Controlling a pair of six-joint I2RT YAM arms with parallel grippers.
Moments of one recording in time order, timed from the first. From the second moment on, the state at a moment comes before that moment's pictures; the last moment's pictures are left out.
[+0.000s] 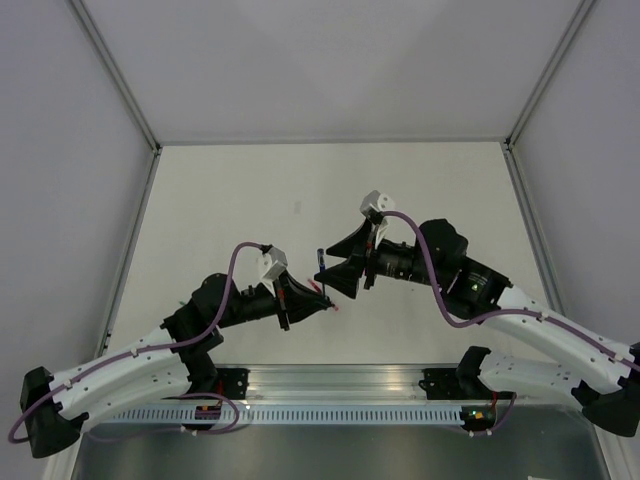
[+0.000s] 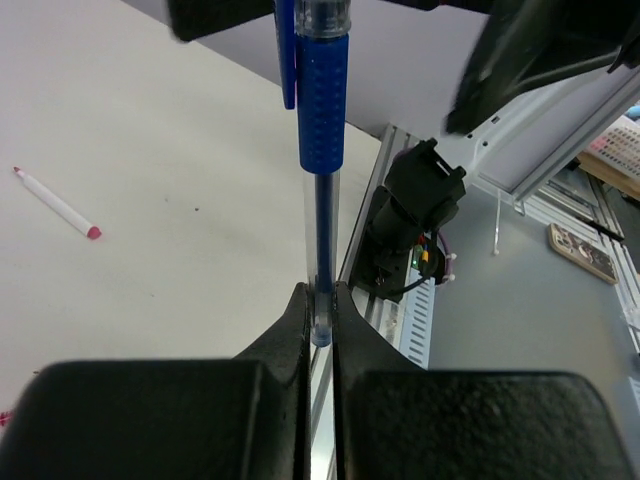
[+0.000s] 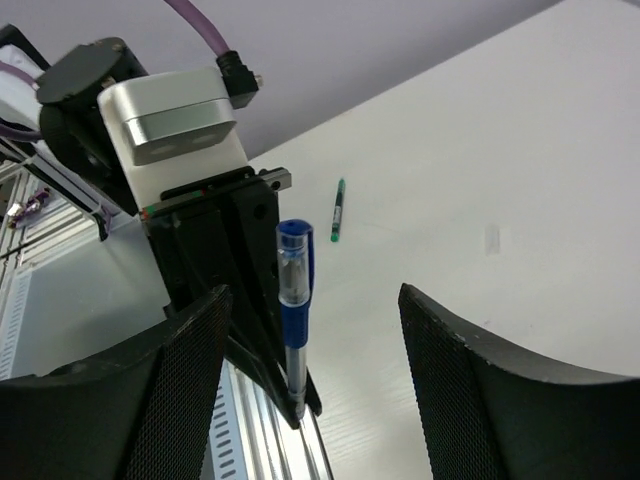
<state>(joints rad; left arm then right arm) -0.98 0.66 0.47 0.22 0.31 -0.38 0.93 0.96 0.97 -0.06 -0.34 0.30</state>
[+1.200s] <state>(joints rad) -0.98 0.66 0.50 0.00 0.07 -0.37 0.86 1.23 1.06 -0.24 0.14 0.31</state>
